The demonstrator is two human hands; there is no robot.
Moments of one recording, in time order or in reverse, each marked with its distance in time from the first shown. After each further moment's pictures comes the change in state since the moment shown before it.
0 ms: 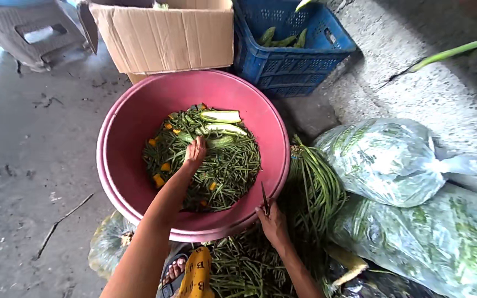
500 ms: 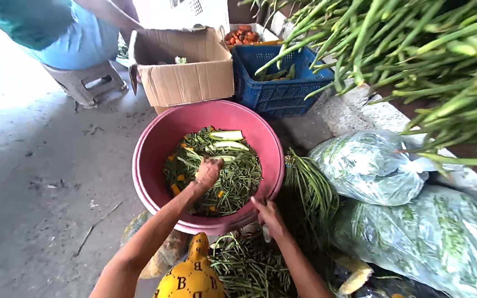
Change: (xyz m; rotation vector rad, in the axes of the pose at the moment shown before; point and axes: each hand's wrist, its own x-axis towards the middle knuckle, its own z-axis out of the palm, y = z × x) left_hand -0.113 0.041 -0.108 -0.124 0.011 0.300; right_hand -0.002 -0.025 -0.004 0.327 -0.064 0.026
